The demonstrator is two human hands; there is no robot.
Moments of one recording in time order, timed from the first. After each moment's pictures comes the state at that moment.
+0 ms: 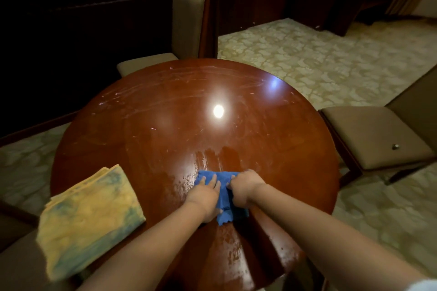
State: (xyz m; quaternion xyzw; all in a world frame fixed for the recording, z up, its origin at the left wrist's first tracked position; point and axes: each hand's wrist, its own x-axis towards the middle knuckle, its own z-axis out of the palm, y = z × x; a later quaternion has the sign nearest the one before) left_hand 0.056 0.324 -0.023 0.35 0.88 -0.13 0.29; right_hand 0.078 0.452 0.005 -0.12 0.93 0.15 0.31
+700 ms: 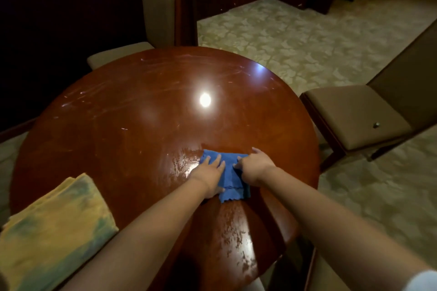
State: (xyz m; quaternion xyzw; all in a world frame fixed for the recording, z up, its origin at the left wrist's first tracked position) left_hand 0.027 0.397 -0.024 0.40 0.86 -0.13 0.30; right_hand 0.074 0.537 0.002 -0.02 0.95 0.07 0.31
